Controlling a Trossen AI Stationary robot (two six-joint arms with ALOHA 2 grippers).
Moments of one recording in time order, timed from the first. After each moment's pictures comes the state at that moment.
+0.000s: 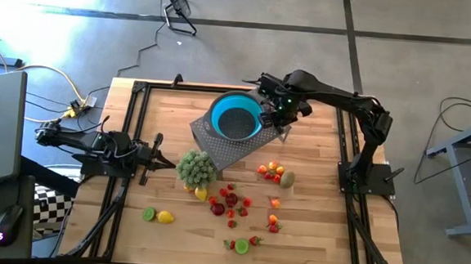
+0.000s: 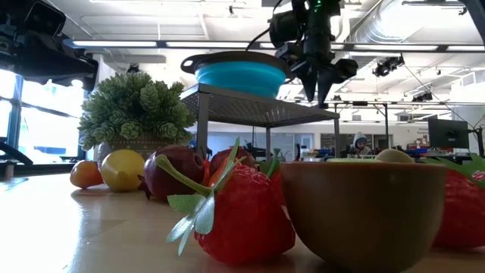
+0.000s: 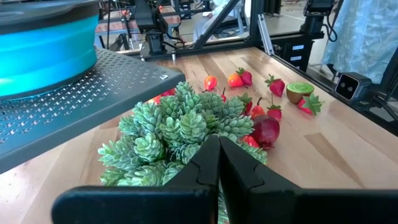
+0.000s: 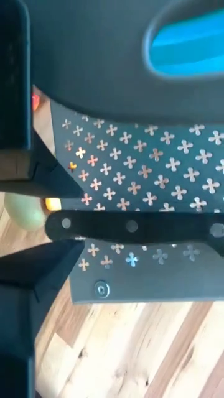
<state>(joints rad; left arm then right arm) -0.20 0.02 0.09 -0.23 -0.02 0.07 -0.46 1.82 1.70 -1.37 -0.13 0.71</state>
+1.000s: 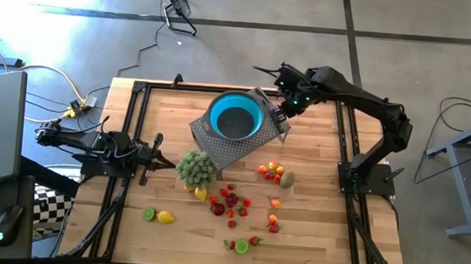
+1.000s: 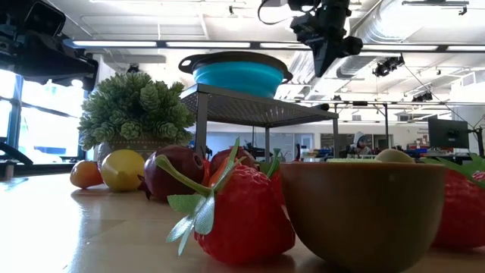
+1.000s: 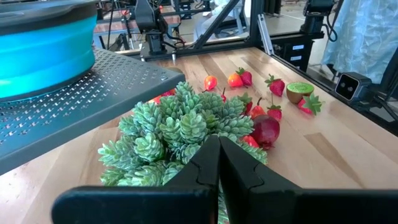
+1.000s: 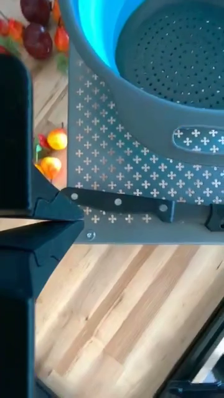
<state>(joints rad) -0.20 0.02 0.09 -0.23 -0.02 0.07 -0.45 1.63 1.68 -1.32 0.03 0.52</state>
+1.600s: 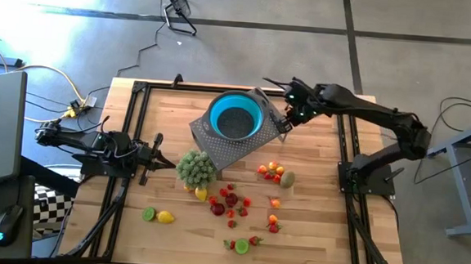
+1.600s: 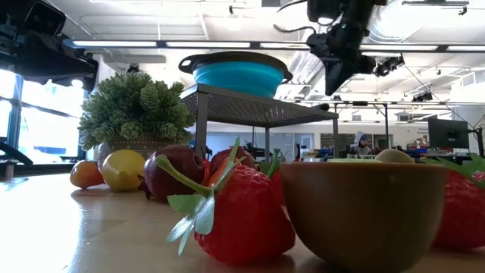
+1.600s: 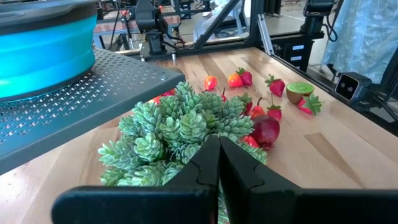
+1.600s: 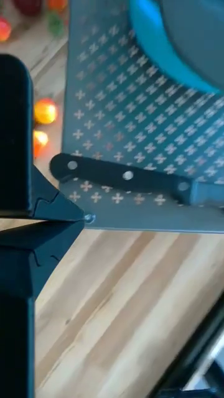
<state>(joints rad) -0.20 0.02 0.09 -0.23 -0.02 0.07 -0.45 1.40 1.26 -0.97 0.07 0.47</state>
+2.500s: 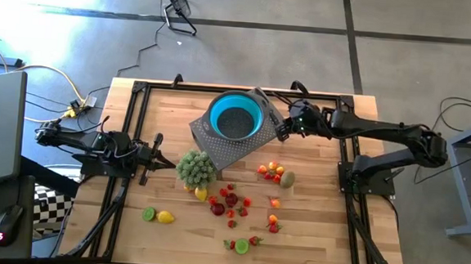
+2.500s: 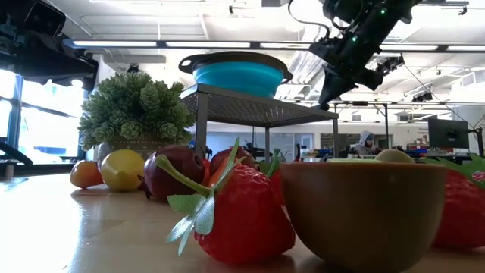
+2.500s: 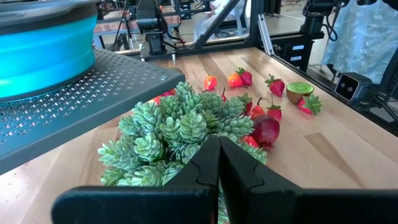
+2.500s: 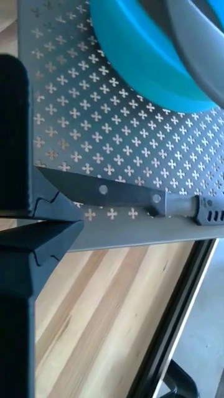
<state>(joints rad) -0.20 0.02 0.09 -0.23 -0.02 0.07 -0.31 1.24 0.91 -0.52 0.29 0.60</state>
